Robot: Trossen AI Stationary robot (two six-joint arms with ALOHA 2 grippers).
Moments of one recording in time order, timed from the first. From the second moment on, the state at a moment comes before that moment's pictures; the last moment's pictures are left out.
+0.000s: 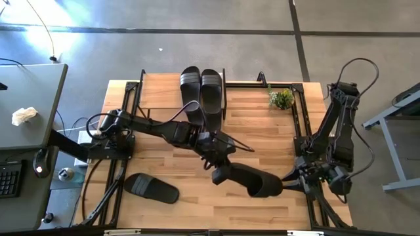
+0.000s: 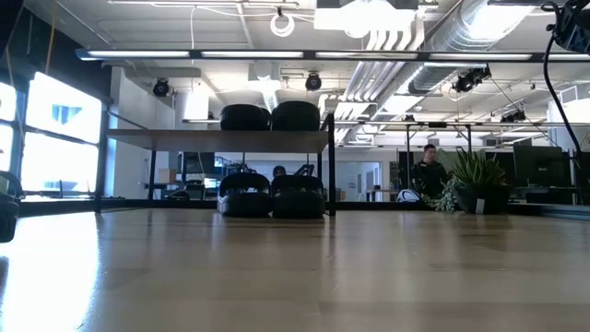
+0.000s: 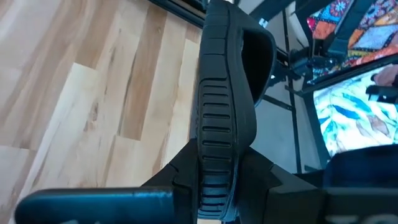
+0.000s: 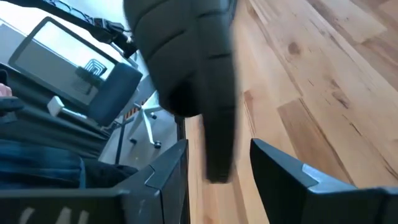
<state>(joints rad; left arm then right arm) -0.11 1.90 1.88 -0.67 0.17 -0.60 1.30 0.87 0.62 -0.49 0.85 1.34</state>
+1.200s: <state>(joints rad) -0.08 1.88 1.88 -0.80 0.18 -0.30 1.13 0.94 0.62 -0.46 0.83 1.35</state>
